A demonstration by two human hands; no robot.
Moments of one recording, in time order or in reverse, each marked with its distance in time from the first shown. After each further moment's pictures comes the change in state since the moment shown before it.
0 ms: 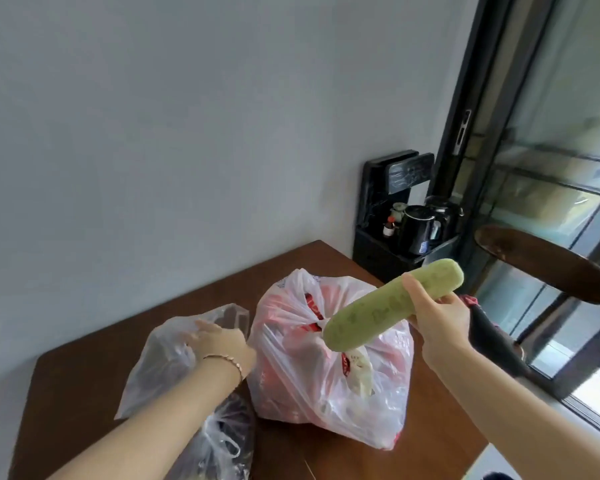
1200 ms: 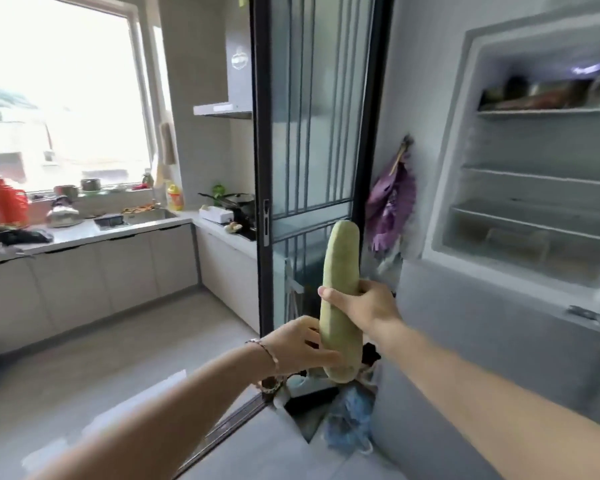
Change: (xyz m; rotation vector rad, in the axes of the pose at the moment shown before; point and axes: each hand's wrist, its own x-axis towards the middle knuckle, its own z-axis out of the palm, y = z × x) left_hand -0.901 0.843 -0.019 0.098 -0.569 2.317; right_hand -0.085 -0.214 -1.042 -0.346 1.299 0.001
